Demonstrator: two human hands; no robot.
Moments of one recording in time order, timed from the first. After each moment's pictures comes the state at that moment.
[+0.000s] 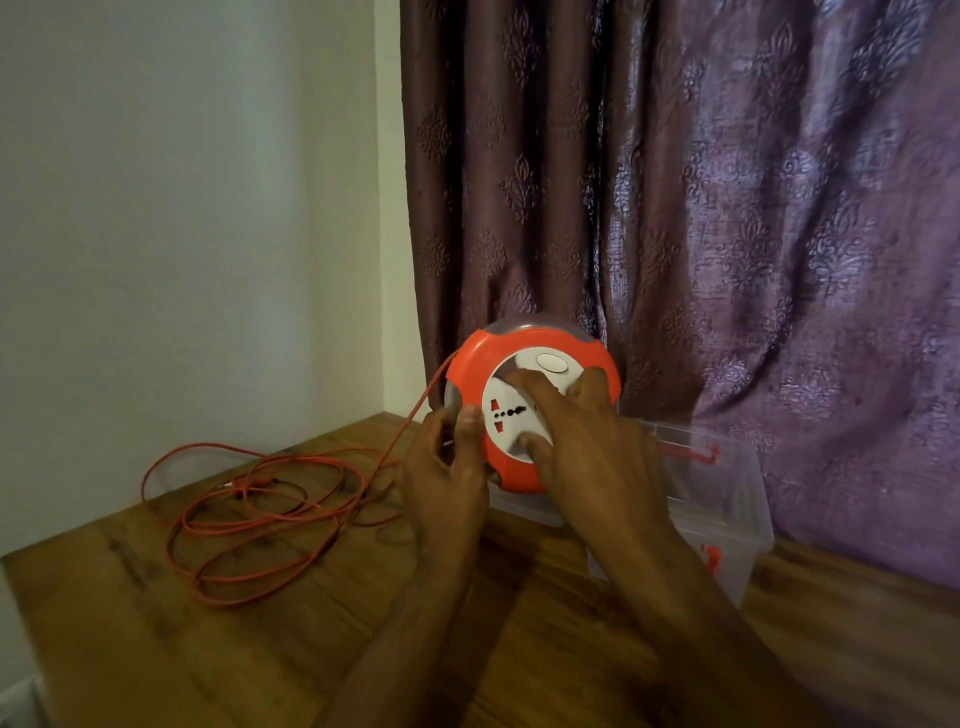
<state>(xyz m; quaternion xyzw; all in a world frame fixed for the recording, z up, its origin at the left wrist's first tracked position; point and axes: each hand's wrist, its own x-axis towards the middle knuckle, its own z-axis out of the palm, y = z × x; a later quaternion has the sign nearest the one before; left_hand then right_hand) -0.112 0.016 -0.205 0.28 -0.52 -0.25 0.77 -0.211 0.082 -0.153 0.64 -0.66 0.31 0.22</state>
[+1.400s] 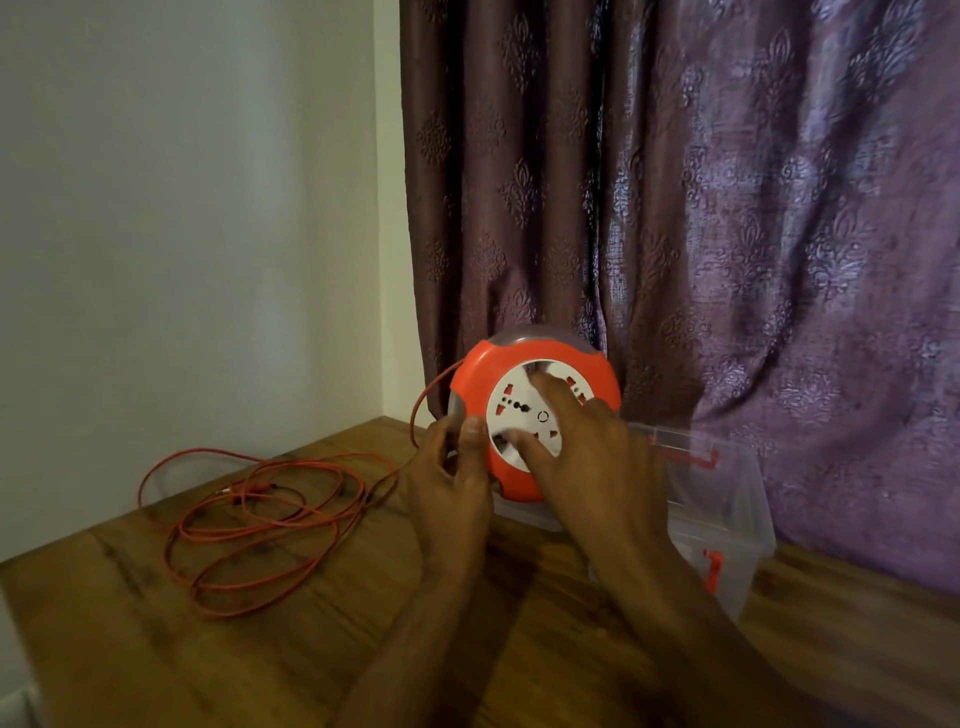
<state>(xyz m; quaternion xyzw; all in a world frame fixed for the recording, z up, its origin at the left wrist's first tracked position) -0.115 0.010 -0.214 0.28 -0.53 -0.27 0.76 -0.213 0.073 -0.163 0.60 -0.67 0.37 0.21</state>
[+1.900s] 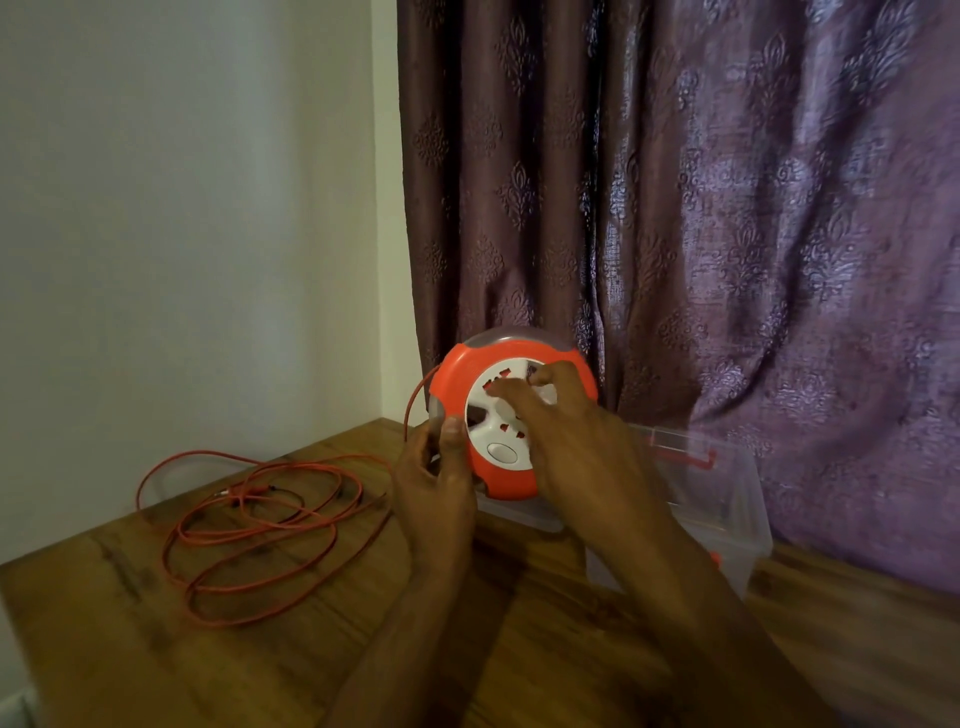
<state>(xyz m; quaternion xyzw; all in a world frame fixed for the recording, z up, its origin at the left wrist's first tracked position) -0.110 -0.001 -0.219 0.31 -0.49 -0.29 0.76 -0.211 0.085 -0.144 0.71 -0.60 0.30 0.22</state>
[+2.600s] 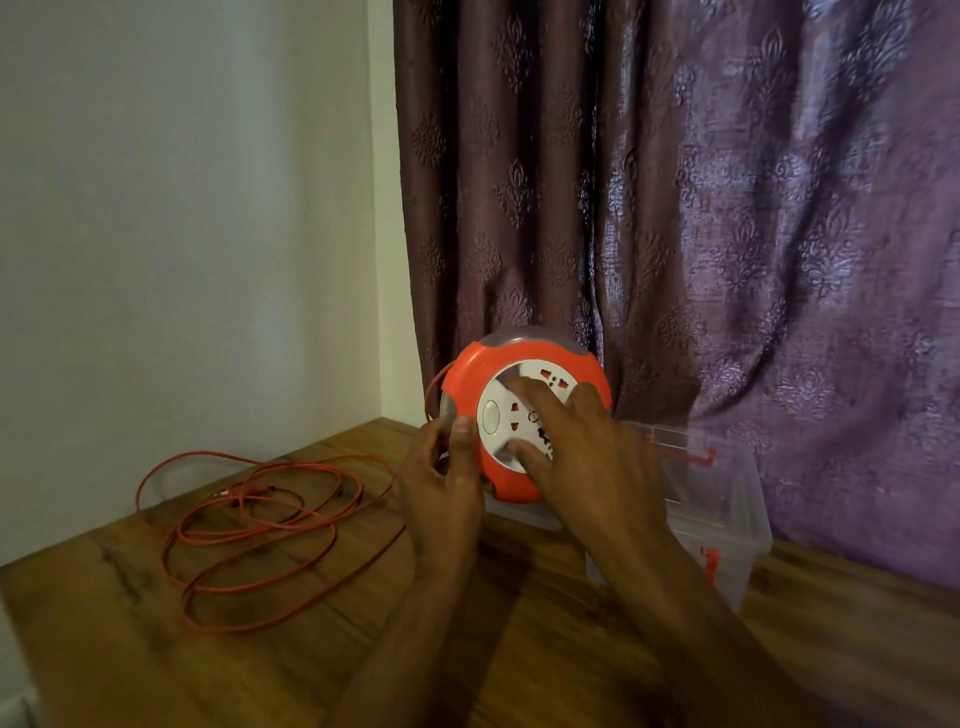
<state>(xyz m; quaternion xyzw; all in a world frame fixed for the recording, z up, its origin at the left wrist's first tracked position) -0.113 0.006 -0.216 0.29 -0.51 -0.29 0.75 -0.218 0.074 -0.159 0.65 -0.65 0.32 0.21</state>
